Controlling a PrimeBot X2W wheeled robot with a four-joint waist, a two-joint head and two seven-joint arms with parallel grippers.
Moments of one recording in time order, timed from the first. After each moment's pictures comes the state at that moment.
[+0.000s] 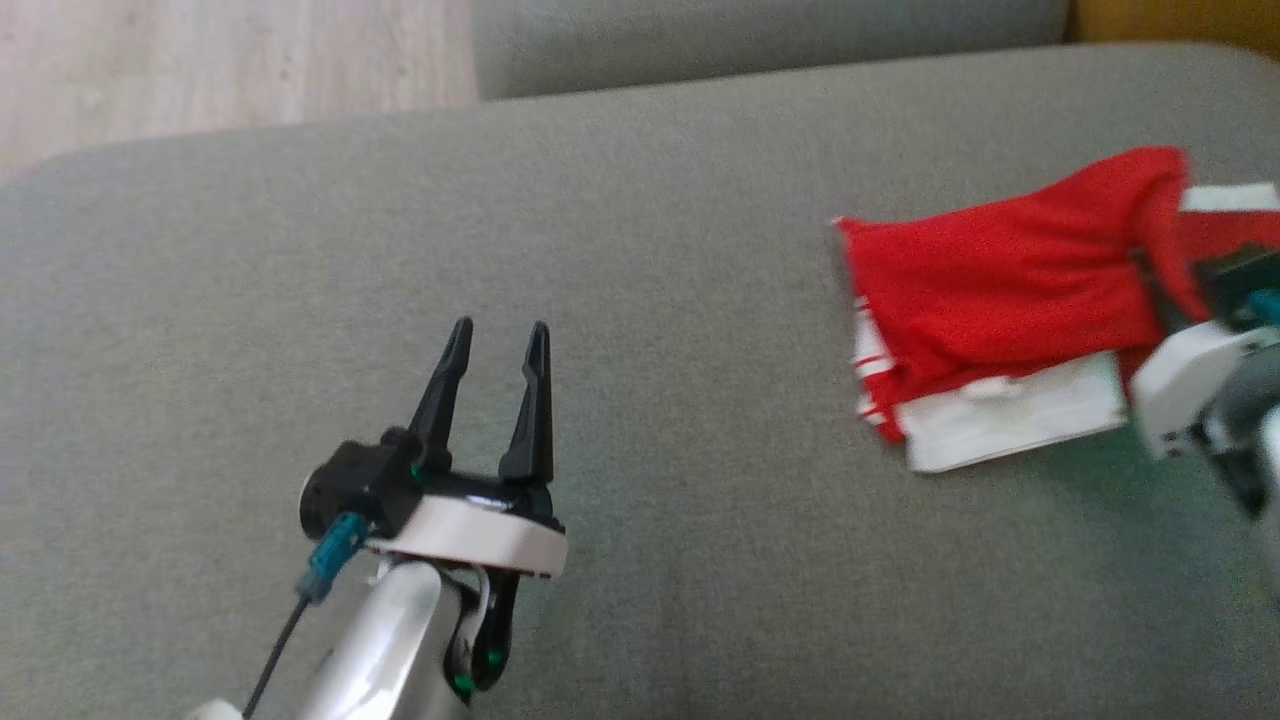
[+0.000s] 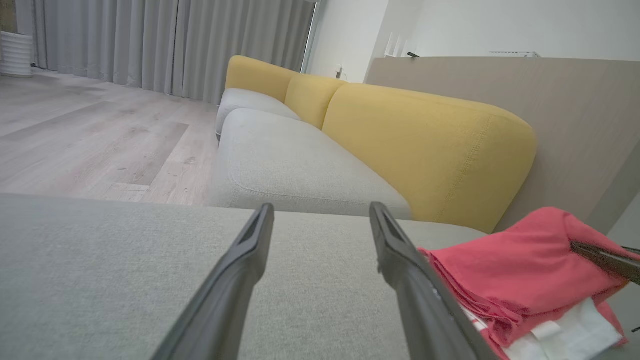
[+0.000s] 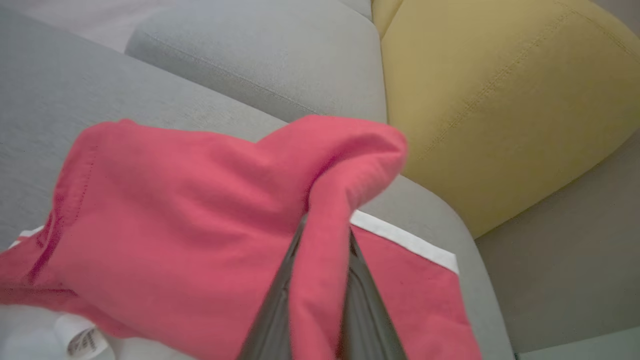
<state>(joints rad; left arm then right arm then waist) -0.27 0.05 -0.42 0.29 -0.43 0.00 -0.25 -0.48 -0.43 0.20 0.60 -0.01 0.13 0.03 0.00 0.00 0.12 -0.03</state>
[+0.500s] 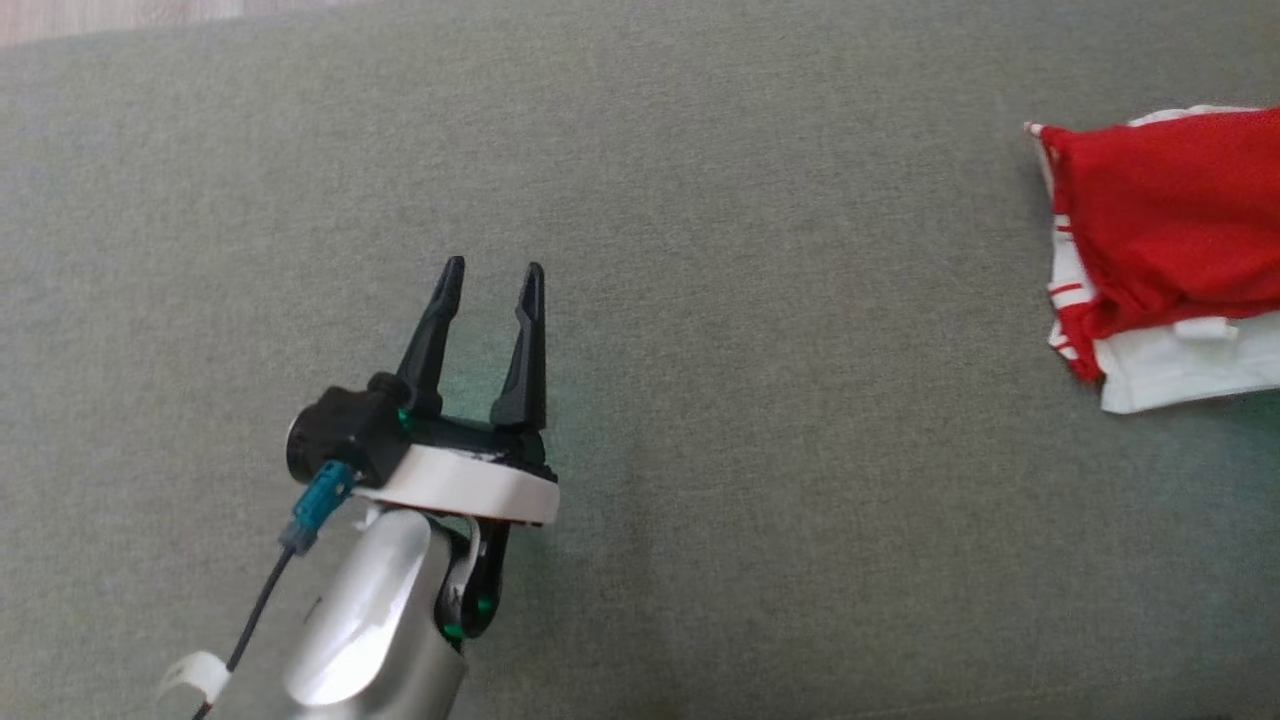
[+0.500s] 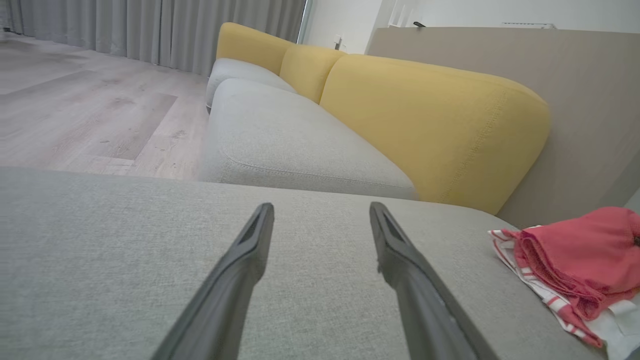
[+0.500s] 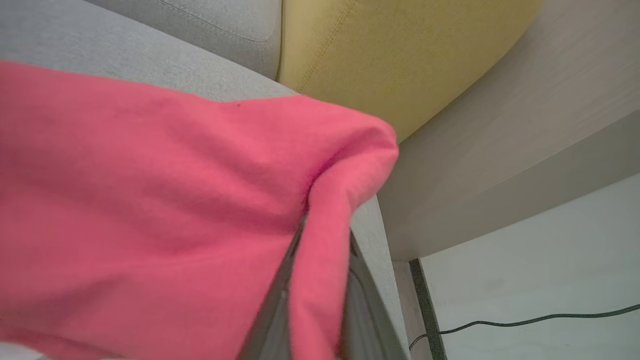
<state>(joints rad) -0.36 0.05 -0.40 0.31 -0.42 -0.03 -0.25 -0.53 -0.55 -0.08 0.63 -0.12 0.13 0.13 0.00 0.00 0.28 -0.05</state>
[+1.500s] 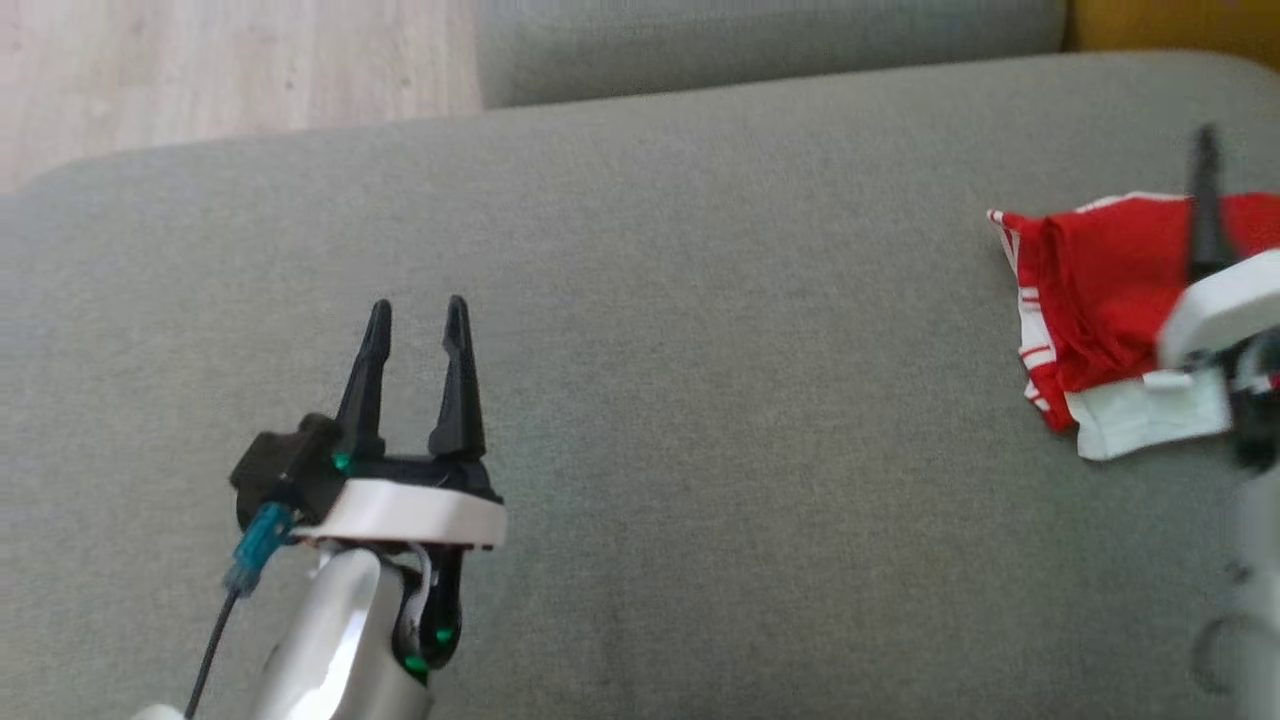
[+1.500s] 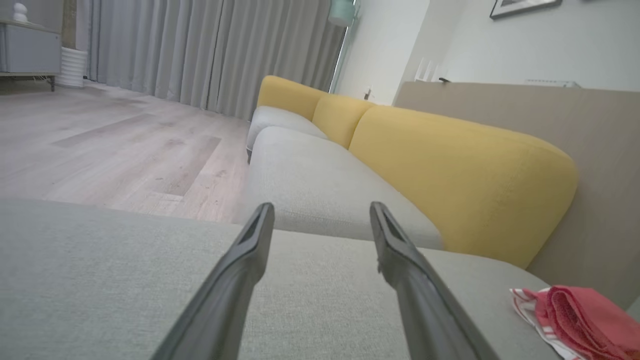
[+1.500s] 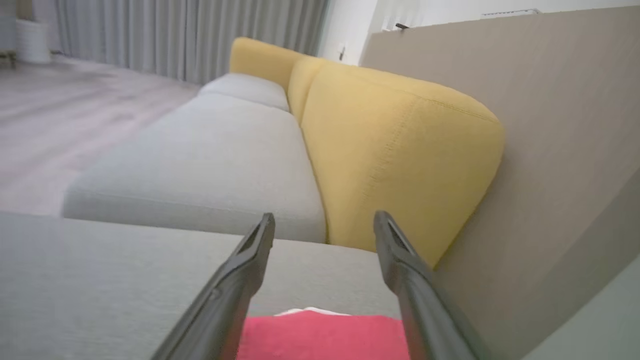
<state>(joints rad) -0.29 0.04 -0.29 0.31 -0.43 -0.02 -0.25 -0.47 -0.22 -0.20 0.30 -0.16 0.13 0.11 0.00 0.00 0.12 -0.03</state>
